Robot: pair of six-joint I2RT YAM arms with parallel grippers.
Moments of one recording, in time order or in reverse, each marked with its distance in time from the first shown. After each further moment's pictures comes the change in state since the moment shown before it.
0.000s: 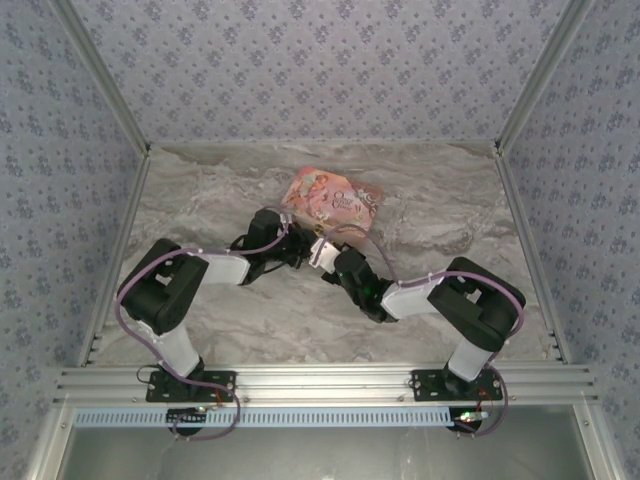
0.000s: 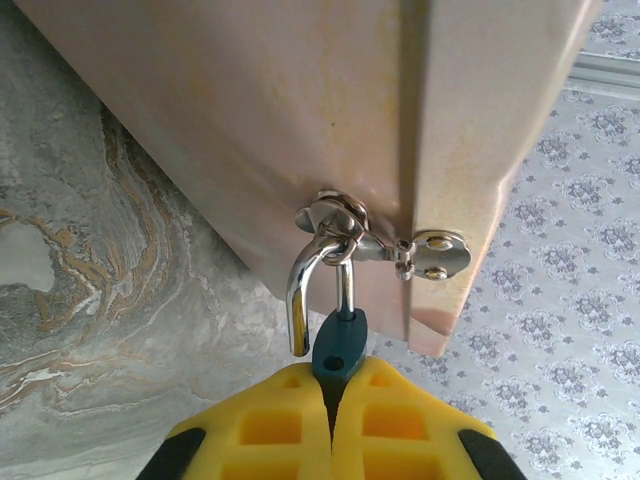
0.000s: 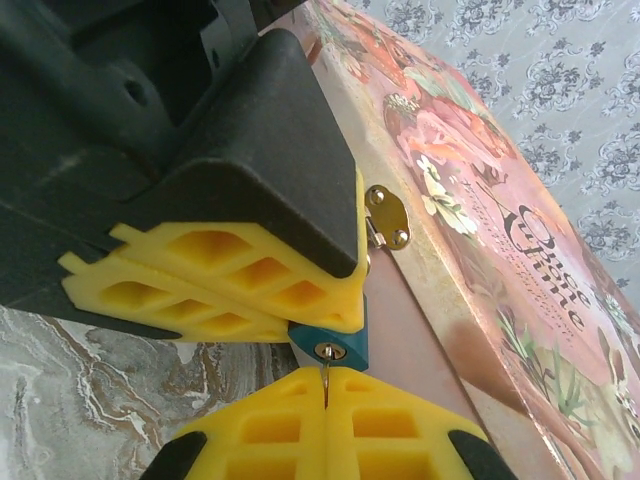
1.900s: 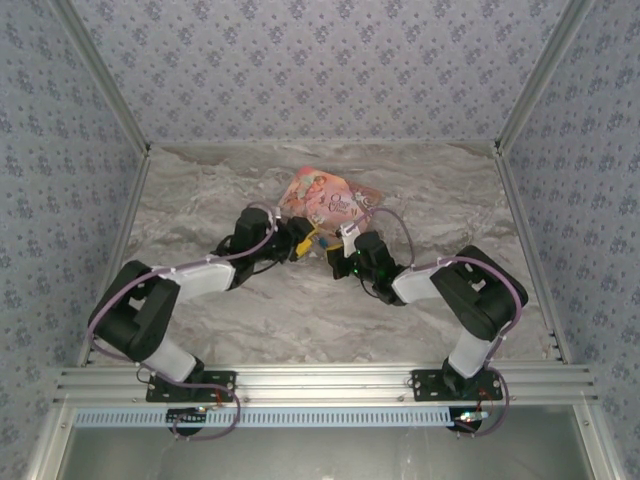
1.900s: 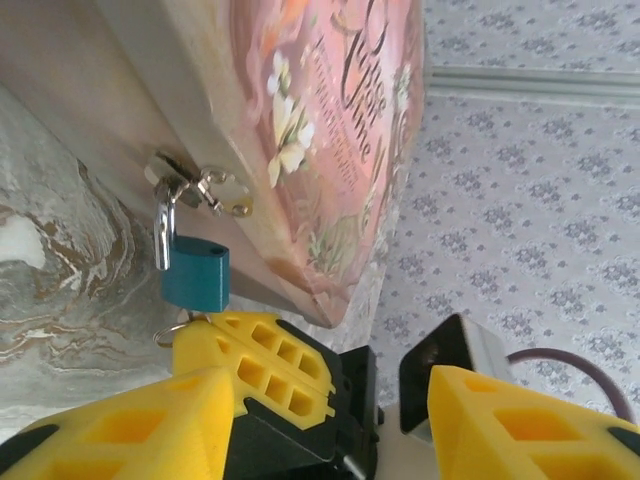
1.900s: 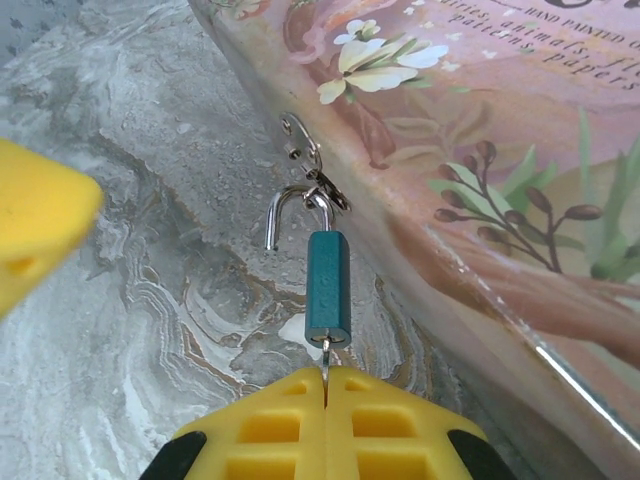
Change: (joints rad) left arm 0.031 -0.225 -0.050 -0.128 -0.066 0.084; right arm -0.219 0.032 0.006 -0.048 -0.544 0.730
